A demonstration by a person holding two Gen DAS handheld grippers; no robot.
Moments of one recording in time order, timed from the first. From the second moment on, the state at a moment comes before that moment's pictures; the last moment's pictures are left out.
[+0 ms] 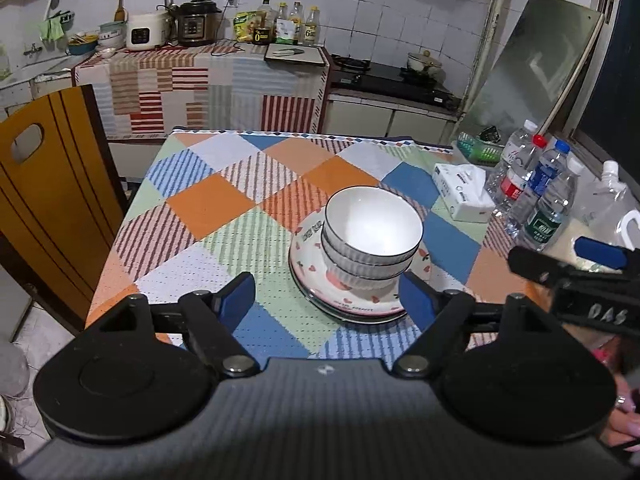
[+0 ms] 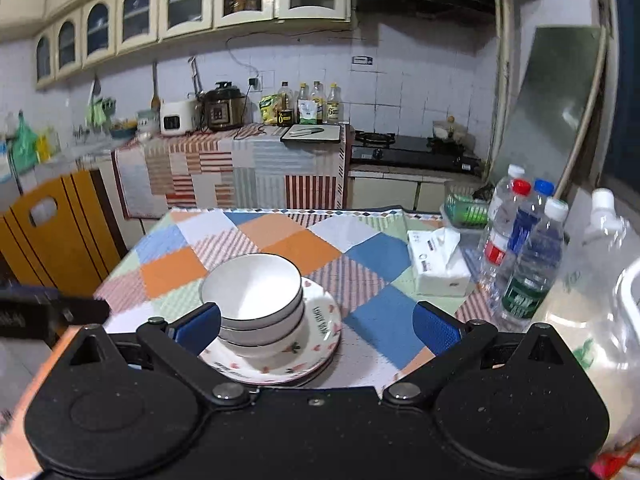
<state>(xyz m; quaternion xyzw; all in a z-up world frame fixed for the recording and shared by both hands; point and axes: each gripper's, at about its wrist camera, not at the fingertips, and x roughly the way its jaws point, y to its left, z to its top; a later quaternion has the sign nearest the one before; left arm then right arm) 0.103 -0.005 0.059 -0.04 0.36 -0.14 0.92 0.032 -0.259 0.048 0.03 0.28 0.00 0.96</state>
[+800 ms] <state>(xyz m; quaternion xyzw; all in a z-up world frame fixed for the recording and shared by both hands) 0.079 -0.002 0.034 -0.04 0.35 -0.08 0.93 0.018 -0.251 0.025 0.00 0.34 0.00 0.94</state>
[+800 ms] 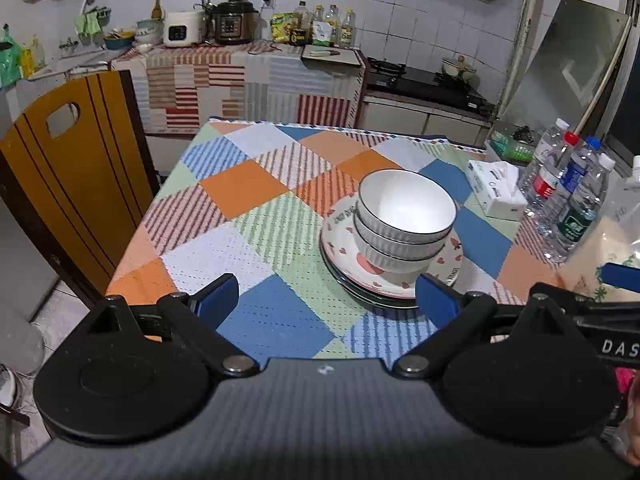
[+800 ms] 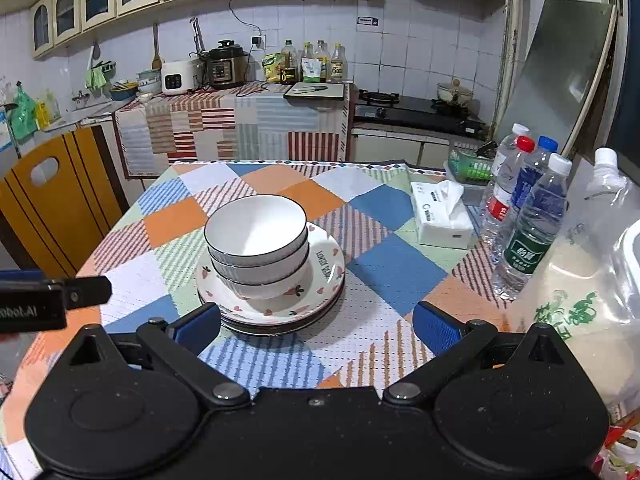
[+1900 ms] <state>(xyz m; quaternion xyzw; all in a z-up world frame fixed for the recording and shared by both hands) 0.081 -0.008 0.025 -0.02 0.36 -0.06 0.93 0.013 -0.248 0.022 -0.01 0.35 -0.01 0.94</state>
